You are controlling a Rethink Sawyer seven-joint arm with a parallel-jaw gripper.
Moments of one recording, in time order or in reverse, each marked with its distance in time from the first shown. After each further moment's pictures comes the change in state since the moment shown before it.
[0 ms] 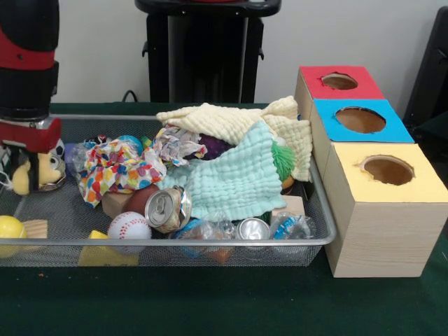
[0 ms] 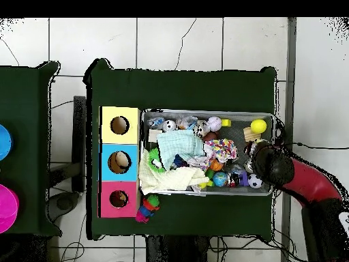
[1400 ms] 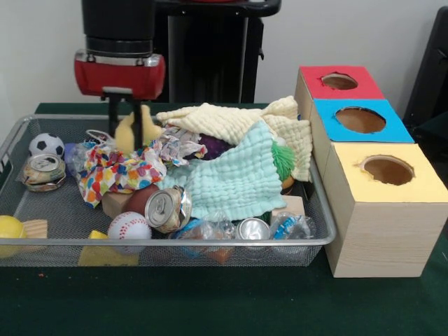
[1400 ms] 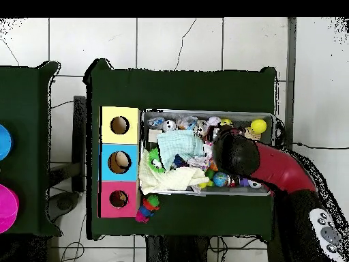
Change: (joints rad) arm 0.211 -0.239 0.029 0.166 0.200 0.095 0.000
